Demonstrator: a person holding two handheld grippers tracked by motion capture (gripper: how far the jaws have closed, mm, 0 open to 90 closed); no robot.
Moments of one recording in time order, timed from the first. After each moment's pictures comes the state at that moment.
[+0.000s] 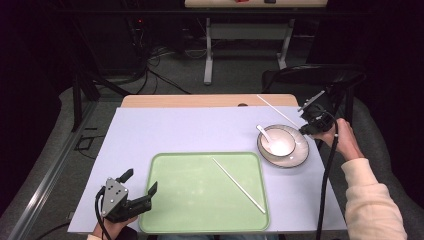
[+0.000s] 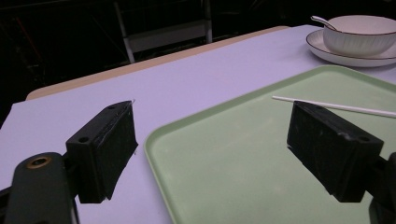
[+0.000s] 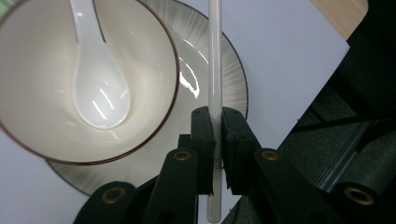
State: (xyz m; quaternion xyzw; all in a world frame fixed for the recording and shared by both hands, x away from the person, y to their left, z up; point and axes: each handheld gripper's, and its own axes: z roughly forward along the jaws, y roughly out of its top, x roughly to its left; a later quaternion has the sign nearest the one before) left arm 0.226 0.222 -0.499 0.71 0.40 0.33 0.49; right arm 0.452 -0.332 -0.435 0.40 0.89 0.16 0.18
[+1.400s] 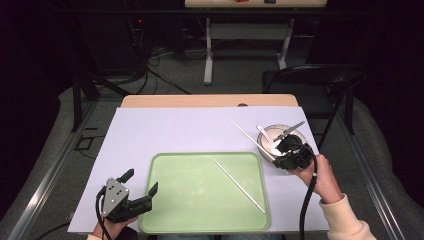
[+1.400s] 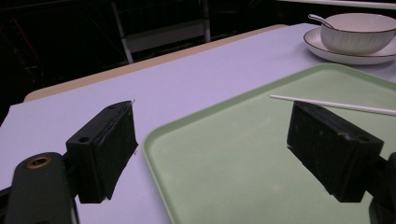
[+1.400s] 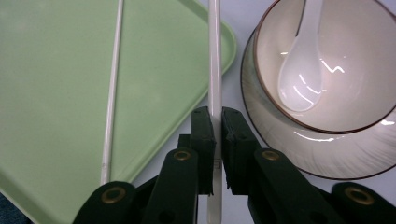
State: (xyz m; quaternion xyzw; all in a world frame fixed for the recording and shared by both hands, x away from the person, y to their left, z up) left arm 0.226 0.220 -0.499 0.71 0.39 0.33 0.49; right arm 0.341 -0.235 -0.436 0.42 0.88 0.20 0.11
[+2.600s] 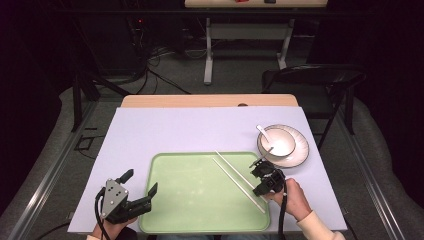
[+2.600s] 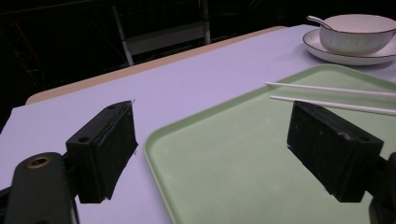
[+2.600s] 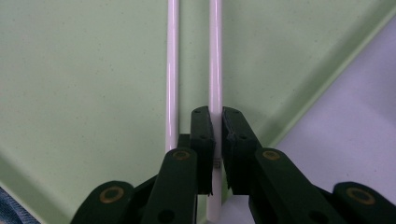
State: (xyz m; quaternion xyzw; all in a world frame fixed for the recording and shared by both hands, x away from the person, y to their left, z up) left arm 0.223 0.222 -0.499 0.71 0.39 0.33 0.49; right arm 0.325 -0.185 -0.520 0.45 0.88 0.15 0.00
